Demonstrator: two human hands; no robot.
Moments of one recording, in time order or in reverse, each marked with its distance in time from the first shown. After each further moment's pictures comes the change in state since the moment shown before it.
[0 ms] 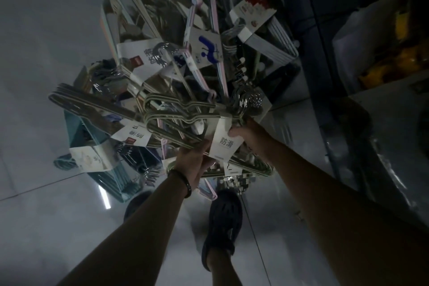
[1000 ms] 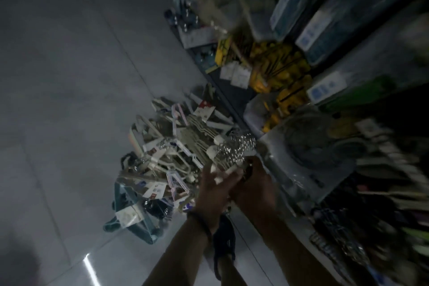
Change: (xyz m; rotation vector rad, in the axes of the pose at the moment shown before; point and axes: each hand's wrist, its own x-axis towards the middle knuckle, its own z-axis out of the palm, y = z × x) left_hand -0.424 0.132 0.115 0.216 -0.311 0.184; right_hand -0.419 -0.158 0.030 -0.196 0.869 -0.323
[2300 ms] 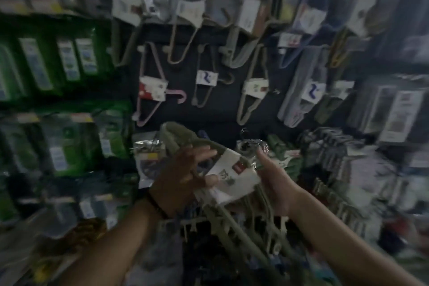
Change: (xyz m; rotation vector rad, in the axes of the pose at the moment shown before) left_hand -0.505 0.056 0.354 1.082 -1.291 1.699; right_hand -0.509 -0.037 -0.561 1.375 0.315 0.028
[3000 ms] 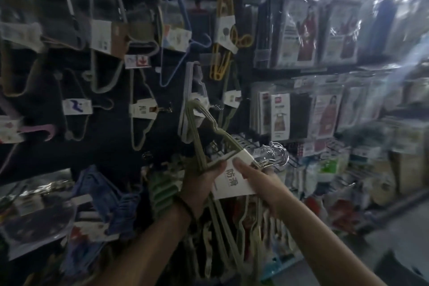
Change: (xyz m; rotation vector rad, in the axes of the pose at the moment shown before) left_hand 0.205 0.239 0.325 -1.025 -0.030 -0.707; right_hand -0.186 -0.106 -0.270 -0.292 0.726 -0.357
